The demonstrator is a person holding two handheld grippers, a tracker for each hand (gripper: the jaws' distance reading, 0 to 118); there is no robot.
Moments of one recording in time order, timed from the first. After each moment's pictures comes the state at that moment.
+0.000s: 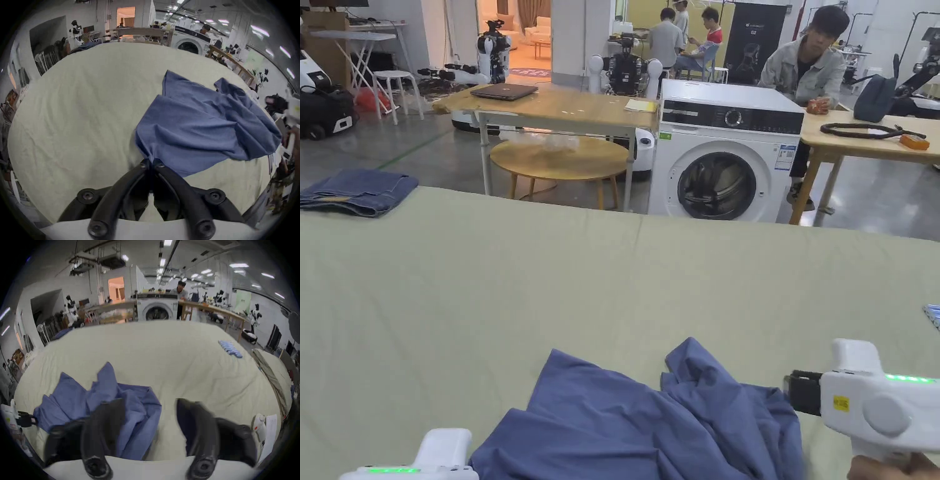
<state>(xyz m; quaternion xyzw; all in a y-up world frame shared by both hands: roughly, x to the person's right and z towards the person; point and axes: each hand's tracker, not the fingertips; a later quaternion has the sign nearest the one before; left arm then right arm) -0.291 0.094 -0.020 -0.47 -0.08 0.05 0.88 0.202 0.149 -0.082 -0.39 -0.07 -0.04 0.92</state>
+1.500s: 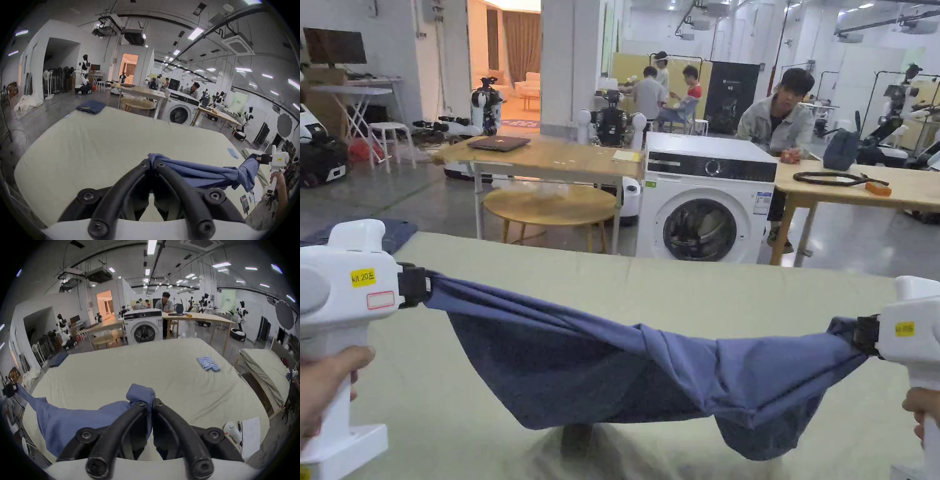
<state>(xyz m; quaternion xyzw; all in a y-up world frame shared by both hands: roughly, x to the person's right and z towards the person) -0.372 0.337 -0.060 -0.23 -0.09 0.10 0.96 0.218 0.322 -0.011 -0.29 -0.13 -0.09 0.95</state>
